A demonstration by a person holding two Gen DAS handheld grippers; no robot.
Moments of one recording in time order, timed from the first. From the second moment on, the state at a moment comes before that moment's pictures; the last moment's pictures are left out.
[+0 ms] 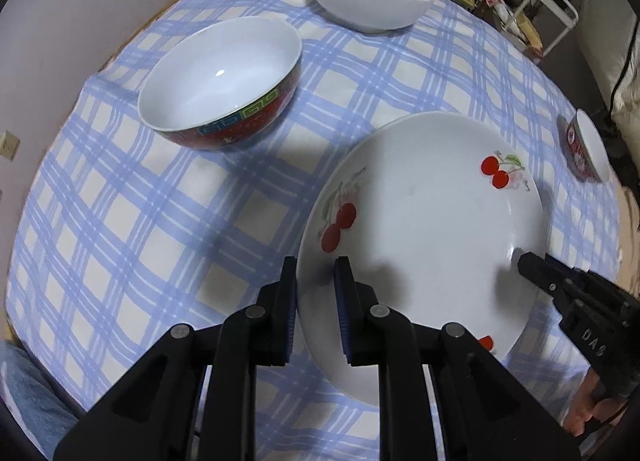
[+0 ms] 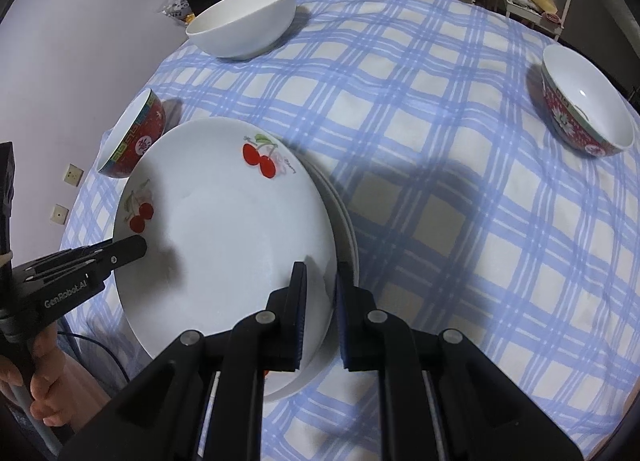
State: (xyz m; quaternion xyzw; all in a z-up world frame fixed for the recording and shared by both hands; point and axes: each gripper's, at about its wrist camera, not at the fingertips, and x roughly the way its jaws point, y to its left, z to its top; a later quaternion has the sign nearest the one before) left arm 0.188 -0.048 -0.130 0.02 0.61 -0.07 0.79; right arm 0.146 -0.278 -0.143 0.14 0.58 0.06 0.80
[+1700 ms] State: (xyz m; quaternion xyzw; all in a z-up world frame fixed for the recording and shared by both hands) left arm 0.194 -0.041 -0.057 0.08 0.56 -0.07 0.82; right arm 0.134 -0.284 -0.113 0.15 0.54 0.02 0.83
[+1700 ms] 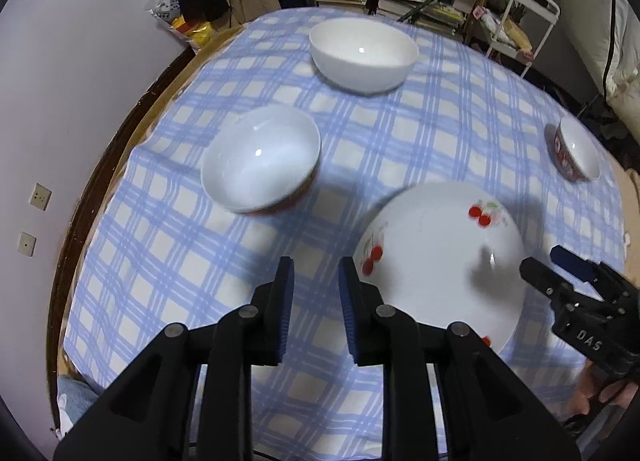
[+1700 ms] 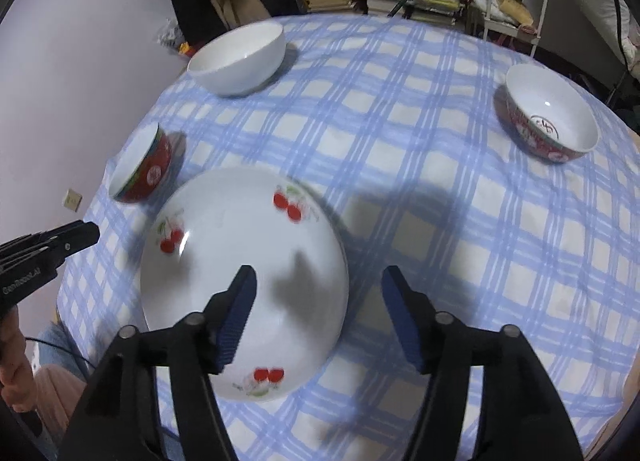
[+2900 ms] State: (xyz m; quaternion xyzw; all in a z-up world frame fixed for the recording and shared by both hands) left arm 0.355 -0.022 -0.023 0.06 0.51 -0.05 0.86; right arm 0.276 -0.316 -0.092 0.18 0.44 0.00 0.88
